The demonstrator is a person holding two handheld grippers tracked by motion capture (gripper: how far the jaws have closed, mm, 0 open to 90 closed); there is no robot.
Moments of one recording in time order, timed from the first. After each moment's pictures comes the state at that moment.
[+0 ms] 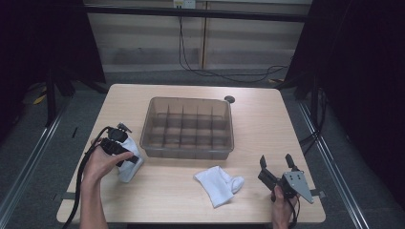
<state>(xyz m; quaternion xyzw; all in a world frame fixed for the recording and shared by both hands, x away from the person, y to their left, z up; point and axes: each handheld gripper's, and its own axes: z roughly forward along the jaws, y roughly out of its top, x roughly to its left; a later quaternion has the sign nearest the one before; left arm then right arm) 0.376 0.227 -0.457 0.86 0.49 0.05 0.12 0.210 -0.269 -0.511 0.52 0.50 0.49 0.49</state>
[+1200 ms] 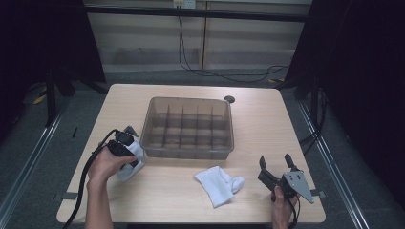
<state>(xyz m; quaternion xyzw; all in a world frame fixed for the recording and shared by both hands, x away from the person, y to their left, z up) 0.378 0.214 -0.466 0.87 0.48 0.01 0.09 0.209 -0.270 -0.511 0.51 0.50 0.50 0.49</state>
